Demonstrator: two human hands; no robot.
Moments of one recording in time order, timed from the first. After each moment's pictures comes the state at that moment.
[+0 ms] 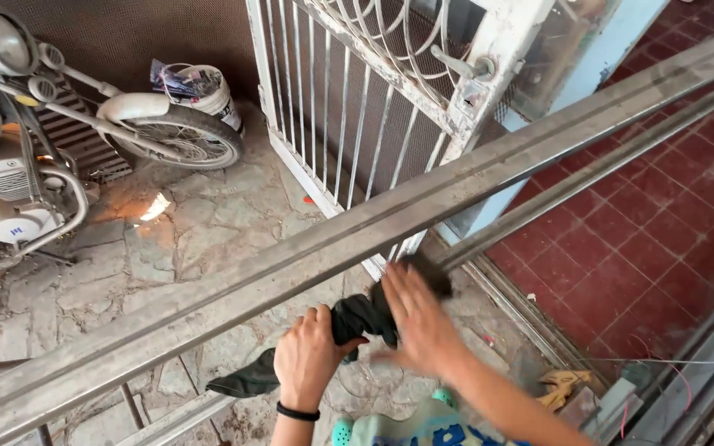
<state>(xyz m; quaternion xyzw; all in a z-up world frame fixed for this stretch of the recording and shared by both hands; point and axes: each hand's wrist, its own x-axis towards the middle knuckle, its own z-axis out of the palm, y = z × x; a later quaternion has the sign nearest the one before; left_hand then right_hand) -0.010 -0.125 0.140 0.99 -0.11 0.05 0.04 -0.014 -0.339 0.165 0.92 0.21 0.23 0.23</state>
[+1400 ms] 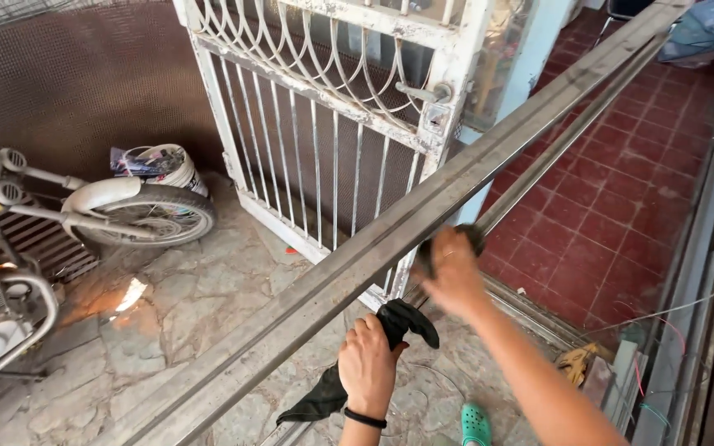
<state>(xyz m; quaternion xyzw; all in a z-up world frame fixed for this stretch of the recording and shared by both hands) -0.004 -0.117 0.116 0.98 -0.17 0.08 0.04 0.013 -0.289 0.243 0.97 -0.16 -0.02 -0.17</state>
